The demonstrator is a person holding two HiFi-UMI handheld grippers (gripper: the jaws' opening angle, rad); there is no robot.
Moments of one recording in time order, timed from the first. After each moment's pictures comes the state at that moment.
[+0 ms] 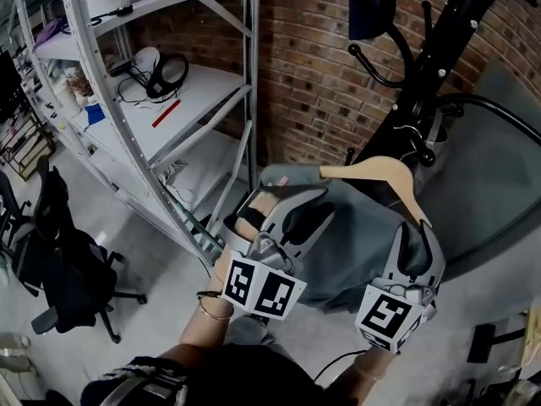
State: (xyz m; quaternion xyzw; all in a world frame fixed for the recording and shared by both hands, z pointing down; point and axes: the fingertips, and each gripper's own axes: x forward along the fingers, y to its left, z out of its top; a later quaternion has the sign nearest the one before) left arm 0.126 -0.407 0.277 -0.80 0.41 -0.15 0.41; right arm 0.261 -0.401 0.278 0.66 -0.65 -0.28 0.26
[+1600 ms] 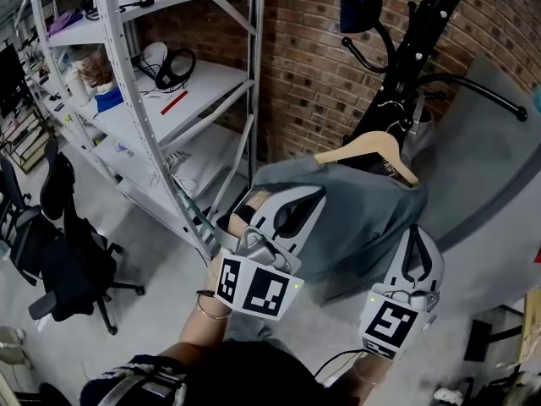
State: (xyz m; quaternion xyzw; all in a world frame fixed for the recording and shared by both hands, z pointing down) left arm 0.118 -0.333 0.246 -0.81 0.45 -0.10 0.38; right arm 0.267 -0.318 0.260 0.66 -0.67 -0.25 0.23
